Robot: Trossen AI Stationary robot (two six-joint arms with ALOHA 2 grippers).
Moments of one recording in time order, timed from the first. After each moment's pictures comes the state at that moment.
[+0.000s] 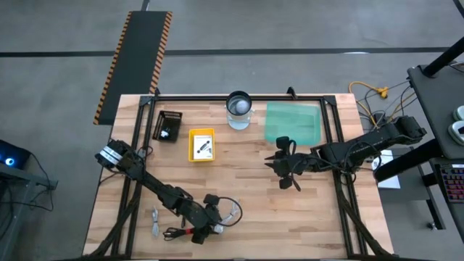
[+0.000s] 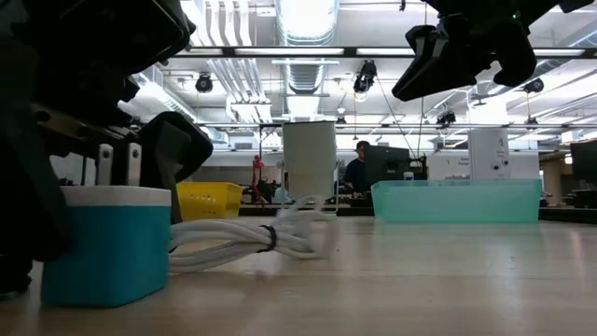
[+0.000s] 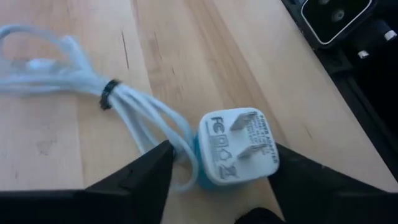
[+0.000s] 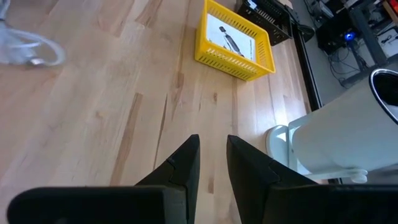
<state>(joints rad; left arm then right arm) -0.60 1.83 0.86 0.27 -0.09 -0.33 0.27 1.21 0.72 -0.20 0.44 -0.24</state>
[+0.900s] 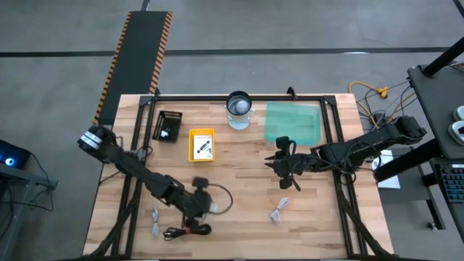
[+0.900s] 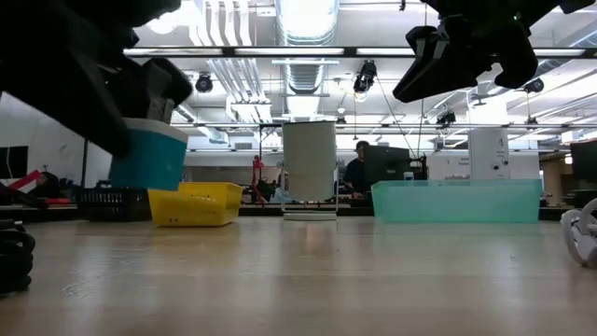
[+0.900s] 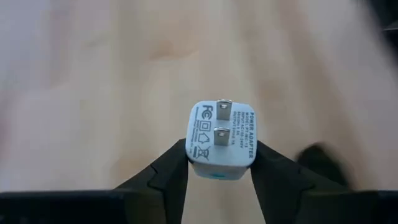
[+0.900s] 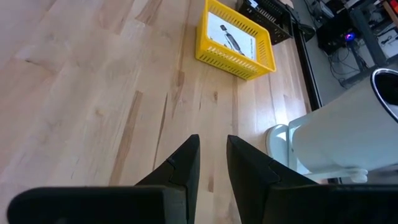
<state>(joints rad) -0.56 1.55 0.86 -0.18 -0.25 -0.33 0.27 1.21 0.72 -0.20 0.45 -0.24</state>
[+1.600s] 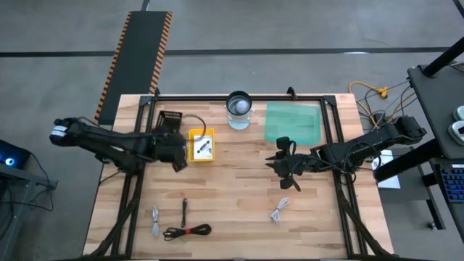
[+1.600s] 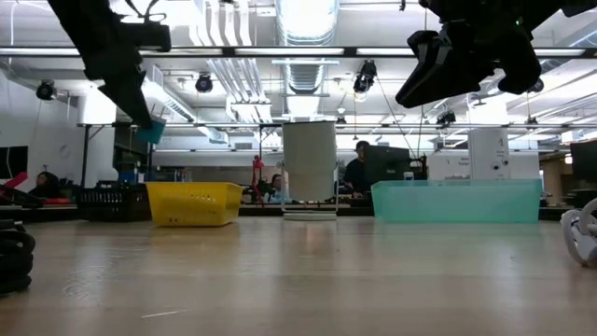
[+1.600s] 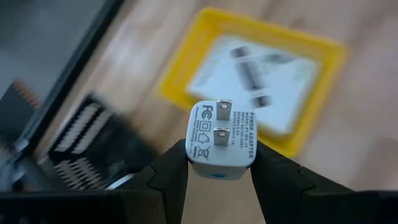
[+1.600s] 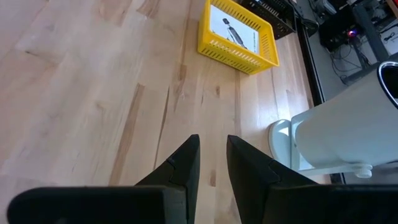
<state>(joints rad) -0.15 1.07 0.86 -1.00 -0.57 -0.57 0.27 1.21 0.70 -0.20 0.45 -0.24</state>
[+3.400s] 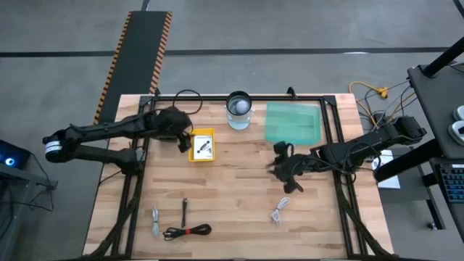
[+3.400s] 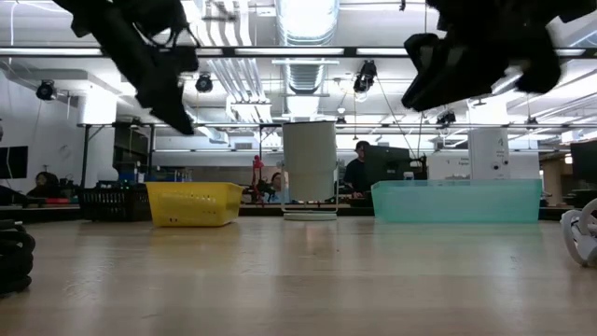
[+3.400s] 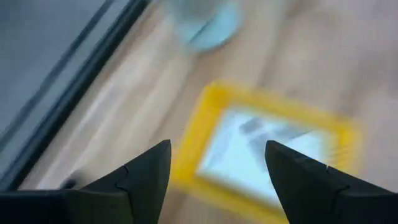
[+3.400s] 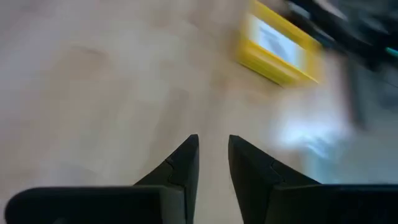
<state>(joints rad) 0.34 0.99 0.75 -0.55 -0.17 -0.01 0.27 1.21 0.69 -0.19 0.28 -0.30</state>
